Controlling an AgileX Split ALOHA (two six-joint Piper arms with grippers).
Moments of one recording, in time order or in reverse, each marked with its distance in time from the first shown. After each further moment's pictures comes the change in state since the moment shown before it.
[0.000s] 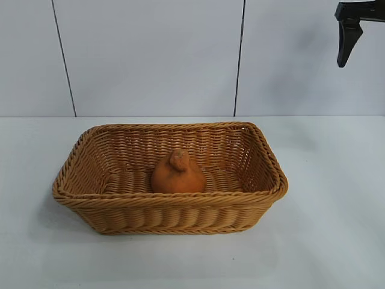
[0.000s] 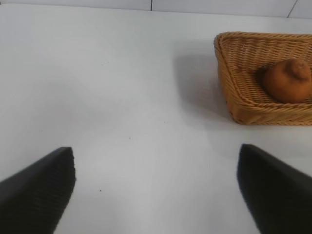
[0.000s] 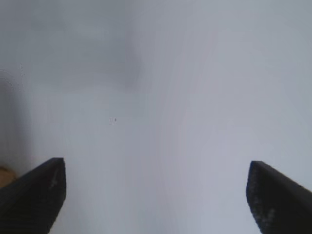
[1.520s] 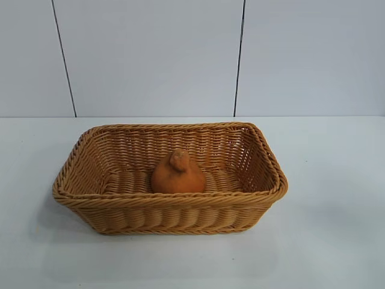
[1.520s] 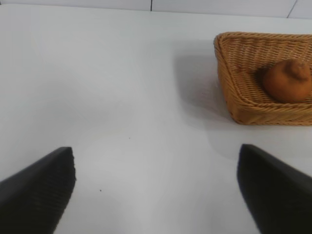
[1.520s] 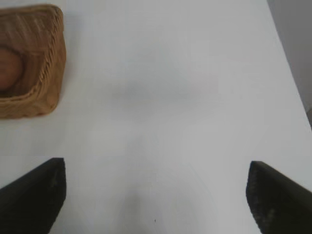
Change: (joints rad) left arm 0.000 0.000 0.000 -0.001 0.000 0.000; right arm 0.000 -1.874 1.290 0.028 -0.188 -0.070
